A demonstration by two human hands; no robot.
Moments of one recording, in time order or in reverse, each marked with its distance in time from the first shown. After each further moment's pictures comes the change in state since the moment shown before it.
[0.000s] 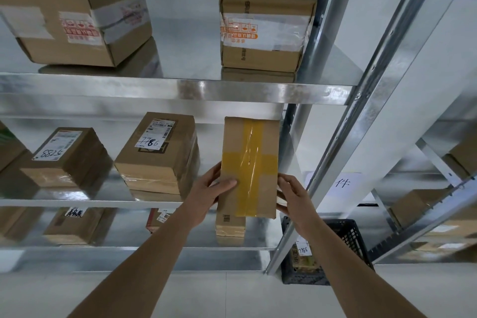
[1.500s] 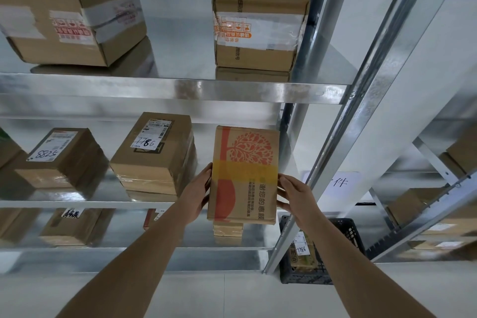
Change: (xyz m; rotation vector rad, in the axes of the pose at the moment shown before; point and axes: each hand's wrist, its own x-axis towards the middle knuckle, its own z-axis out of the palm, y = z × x) left_hand 0.008 0.004 0.003 -0.050 0.216 -0.126; right_hand 0.020 0.003 -0.019 -0.042 0.066 0.099
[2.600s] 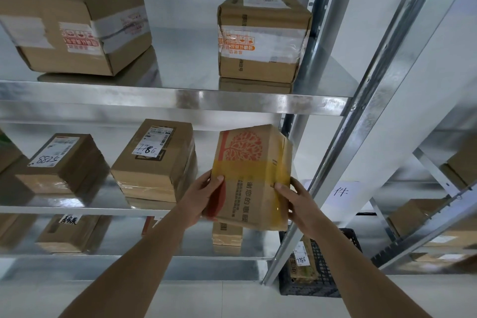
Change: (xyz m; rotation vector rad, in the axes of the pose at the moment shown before) left_hand 0.003 0.007 -0.005 0.079 -0.056 0.077; right_hand 0.006 -0.010 -0.012 0.044 -0.192 0.054
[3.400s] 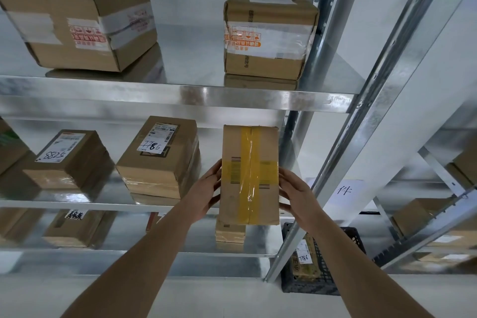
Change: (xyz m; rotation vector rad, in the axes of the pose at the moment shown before) left_hand 0.002 0.006 0.004 -0.076 0.001 -0.074; right_hand -0.008 -0.011 0.026 -0.113 0.045 -0.149
